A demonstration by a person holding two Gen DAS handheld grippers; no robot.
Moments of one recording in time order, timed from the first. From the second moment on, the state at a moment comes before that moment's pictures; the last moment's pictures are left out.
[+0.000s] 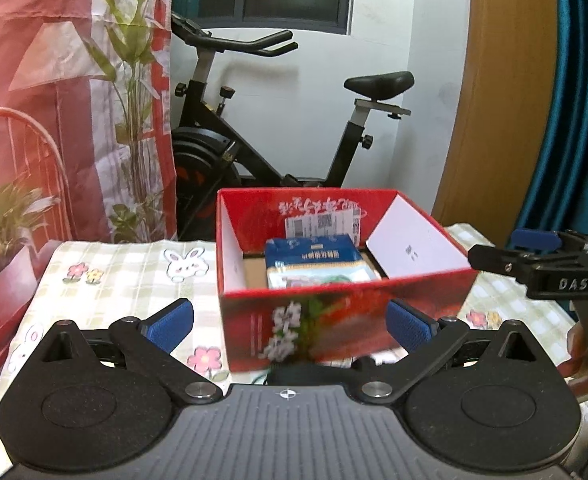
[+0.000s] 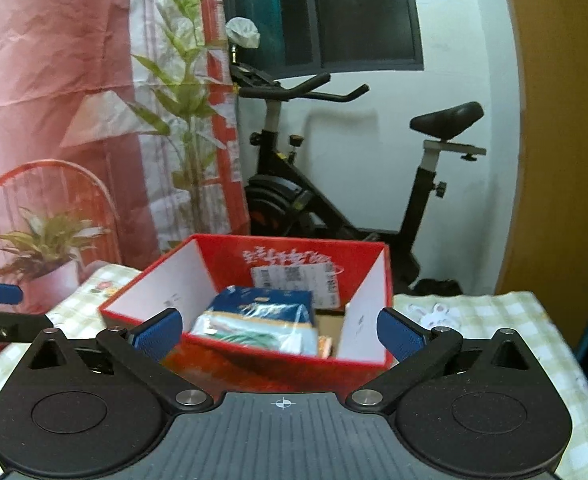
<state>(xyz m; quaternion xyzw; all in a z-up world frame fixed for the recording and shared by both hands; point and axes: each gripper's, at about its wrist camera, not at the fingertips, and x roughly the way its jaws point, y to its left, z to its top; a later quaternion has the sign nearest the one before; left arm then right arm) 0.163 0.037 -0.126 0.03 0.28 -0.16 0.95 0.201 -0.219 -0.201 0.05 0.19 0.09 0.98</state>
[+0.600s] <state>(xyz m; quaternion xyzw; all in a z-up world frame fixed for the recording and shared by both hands) 0.119 0.059 -0.193 -0.02 0.35 -0.16 0.92 0.133 -0.208 -0.274 0.06 0.30 0.14 0.94</state>
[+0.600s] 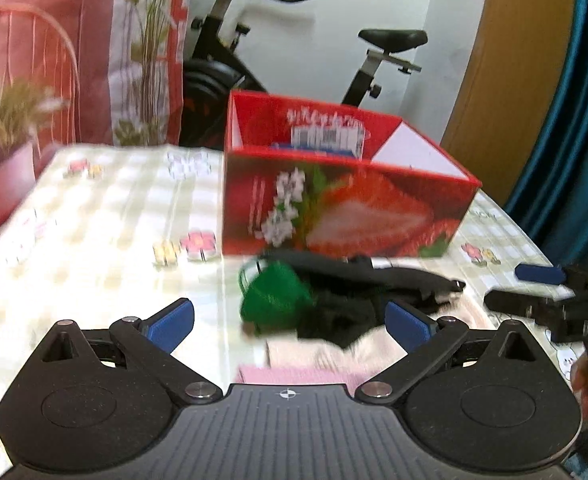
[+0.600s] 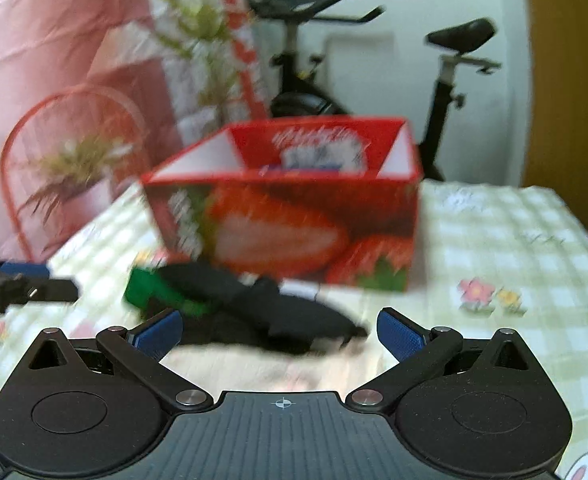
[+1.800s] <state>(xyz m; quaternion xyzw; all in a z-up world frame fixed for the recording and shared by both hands) 0.108 0.066 -0.263 -0.10 0.44 -0.18 0.87 0.137 -0.170 -0.326 -0.01 0.44 0.20 0.87</state>
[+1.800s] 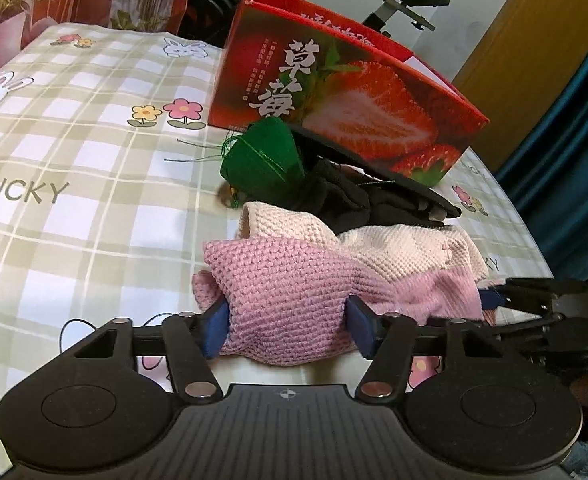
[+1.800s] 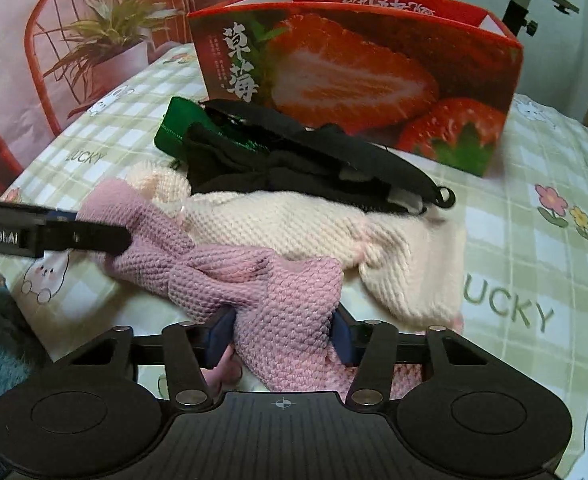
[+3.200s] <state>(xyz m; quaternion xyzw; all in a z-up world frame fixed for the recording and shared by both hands) 0.126 0.073 -0.268 -0.11 0.42 -0.17 0.88 0.149 -0.206 -0.337 0.13 0.40 0.20 0.88</state>
